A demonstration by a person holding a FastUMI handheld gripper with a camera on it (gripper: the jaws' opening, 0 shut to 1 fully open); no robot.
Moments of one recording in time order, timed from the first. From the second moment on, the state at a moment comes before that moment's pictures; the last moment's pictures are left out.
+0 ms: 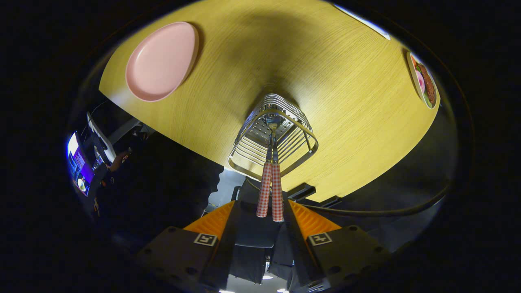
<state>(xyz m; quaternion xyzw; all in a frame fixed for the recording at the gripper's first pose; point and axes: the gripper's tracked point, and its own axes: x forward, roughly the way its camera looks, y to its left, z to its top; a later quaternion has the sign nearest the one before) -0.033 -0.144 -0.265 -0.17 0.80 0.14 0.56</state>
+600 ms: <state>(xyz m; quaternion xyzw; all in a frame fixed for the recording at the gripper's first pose) -0.045 -0.131 -0.192 -0.09 0.60 0.14 0.79</state>
